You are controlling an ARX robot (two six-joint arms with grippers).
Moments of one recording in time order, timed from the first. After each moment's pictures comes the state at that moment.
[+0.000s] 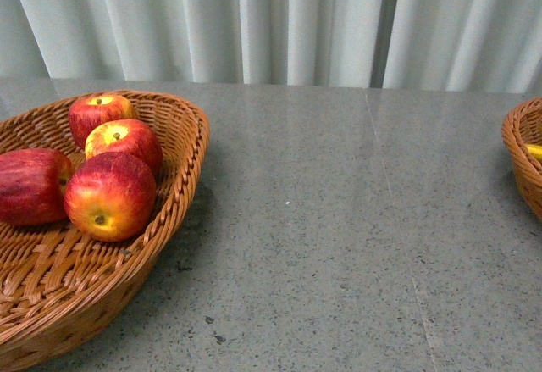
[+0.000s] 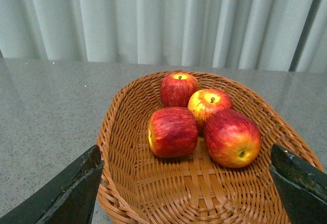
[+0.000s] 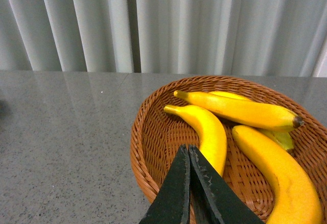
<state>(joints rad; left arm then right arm) 0.00 0.01 0.01 0.00 0.00 -0.01 0.00 0.01 0.01 -0.01 0.00 0.00</state>
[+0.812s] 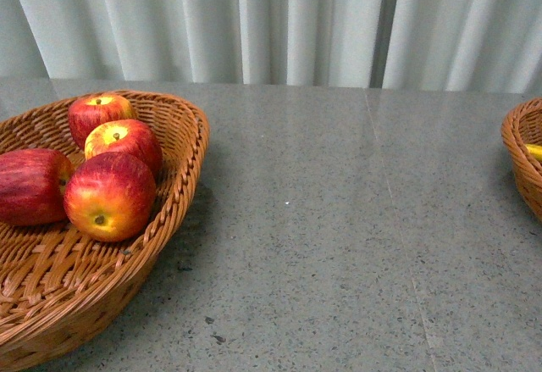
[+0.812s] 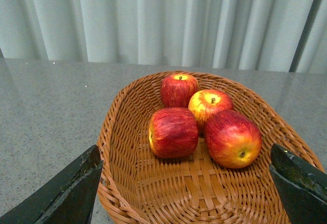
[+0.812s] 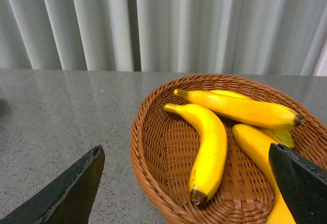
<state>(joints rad) 0.00 0.01 0.01 0.00 0.00 -0.01 0.00 0.00 0.01 0.00 0.00 0.00</state>
